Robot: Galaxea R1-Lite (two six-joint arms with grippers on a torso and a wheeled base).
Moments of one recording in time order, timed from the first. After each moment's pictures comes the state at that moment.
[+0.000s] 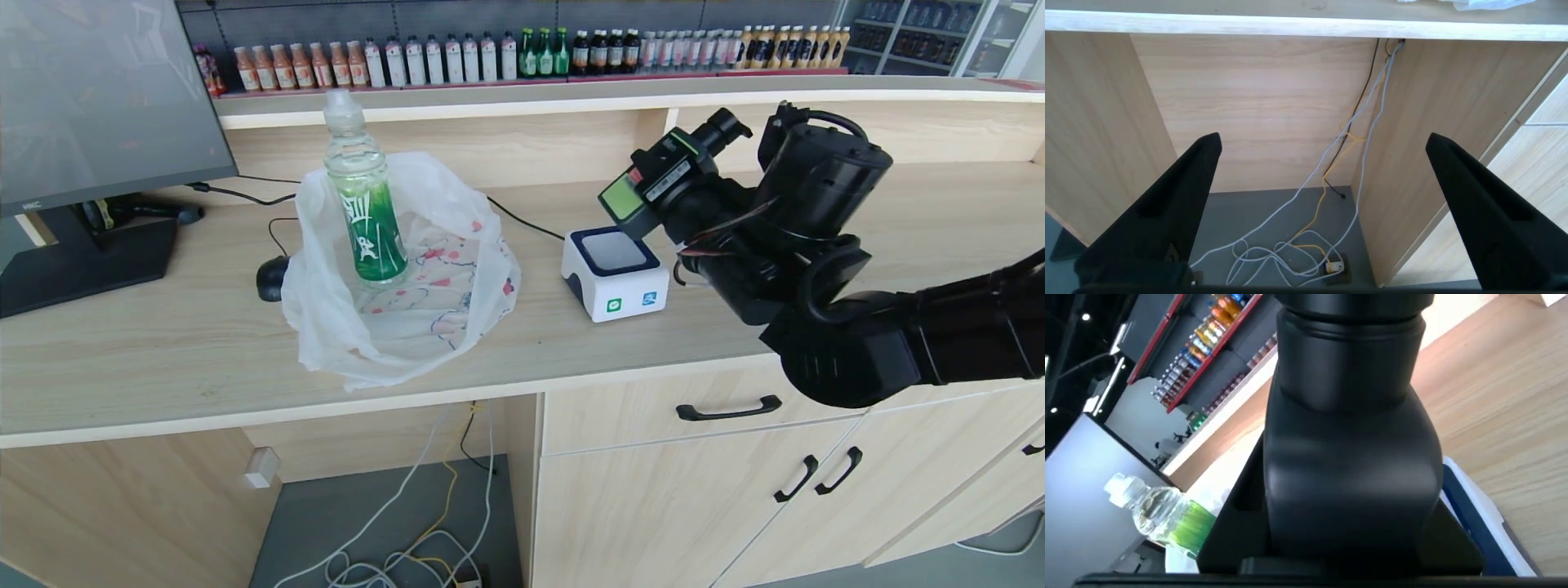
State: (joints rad) left arm 0.00 0.00 0.00 0.00 0.00 0.00; right arm 0.54 1.94 -1.23 -1.00 -0.30 0.64
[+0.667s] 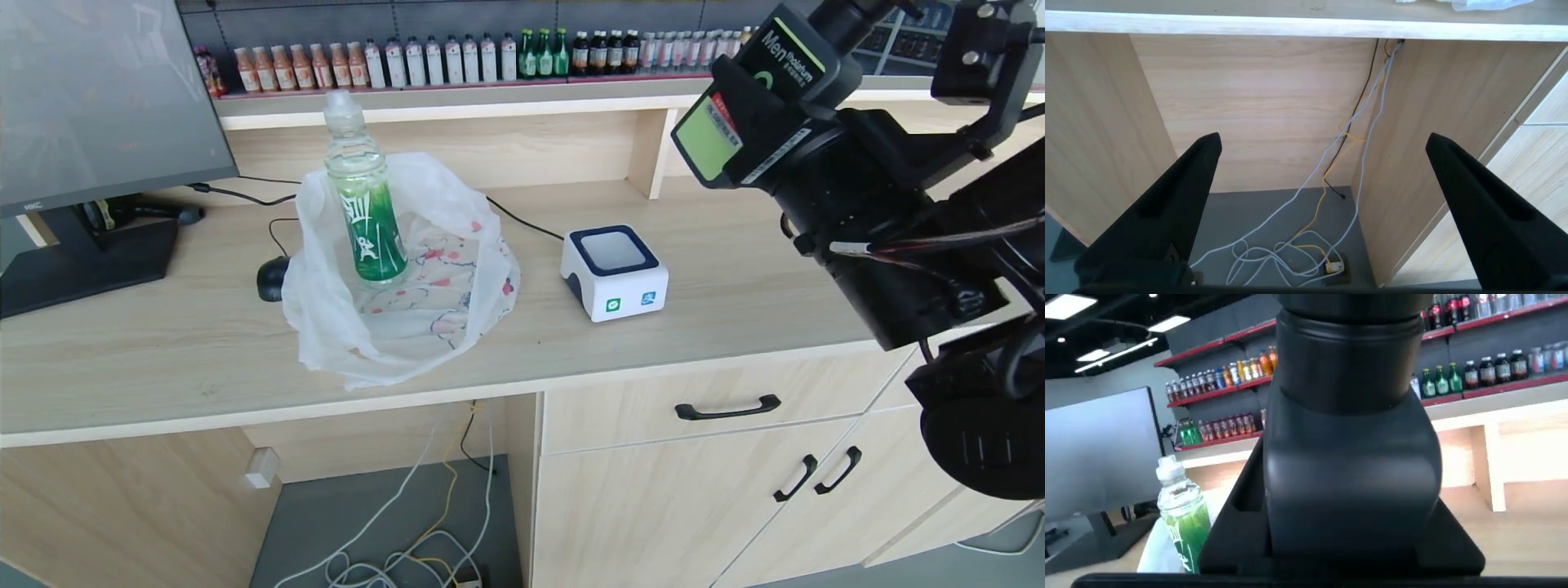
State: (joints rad) left arm 0.00 0.00 0.00 0.00 0.00 0.00; right arm 0.57 1.71 -0.92 -1.43 -0.11 0.04
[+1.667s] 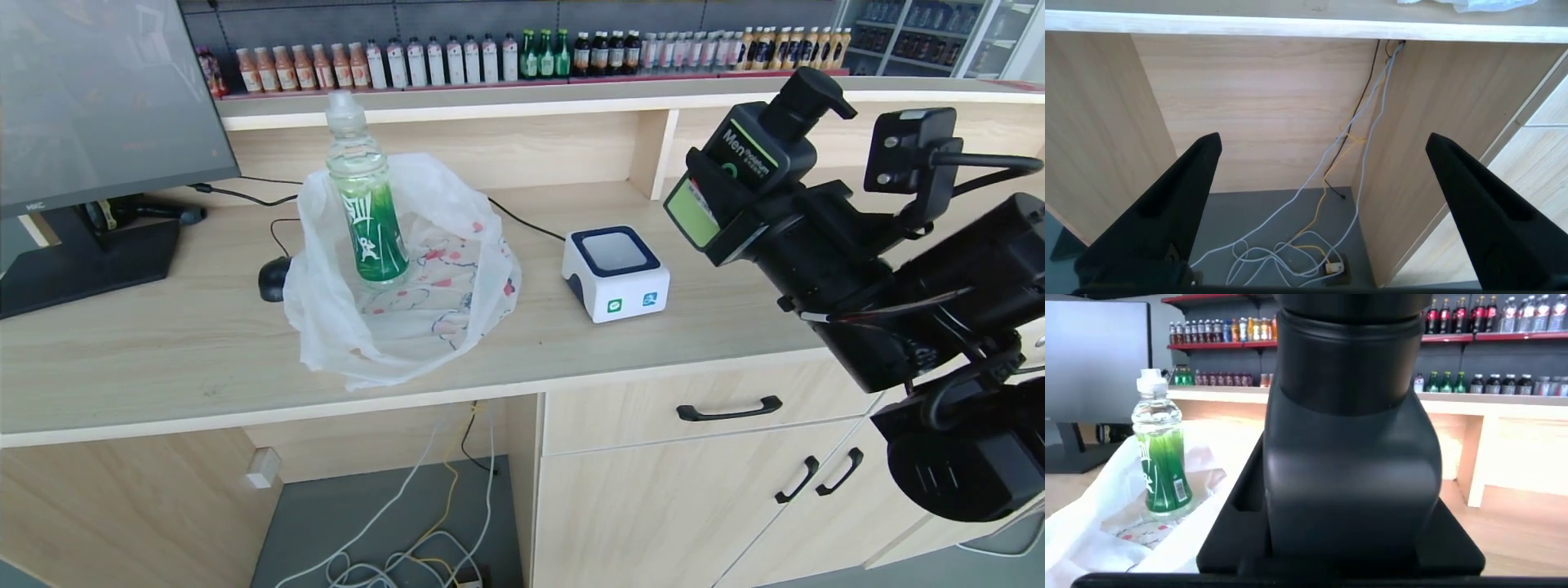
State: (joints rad) left arm 0.00 0.00 0.00 0.00 0.00 0.00; right arm 0.47 1.79 -0.79 -1.57 0.03 -0.06
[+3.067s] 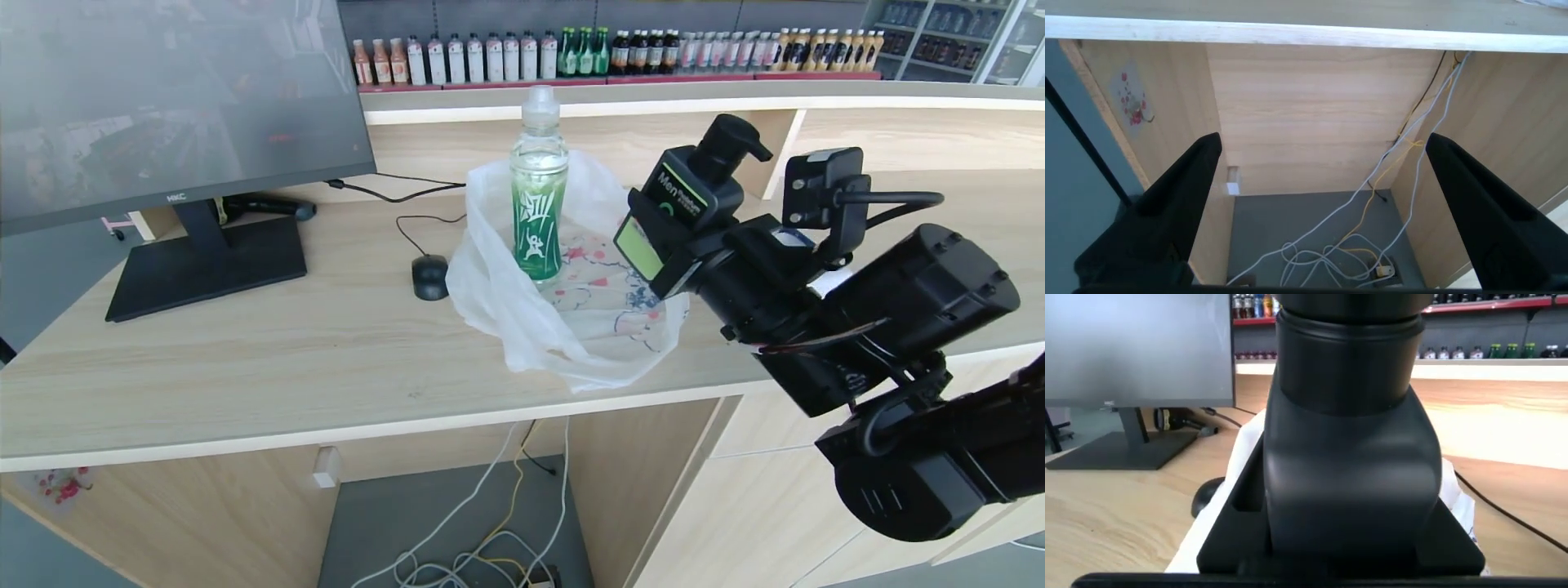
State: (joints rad) left arm 0.00 0.00 0.00 0.00 0.00 0.00; right arm 0.57 1.87 -0.80 -1.57 -0.01 -0.06
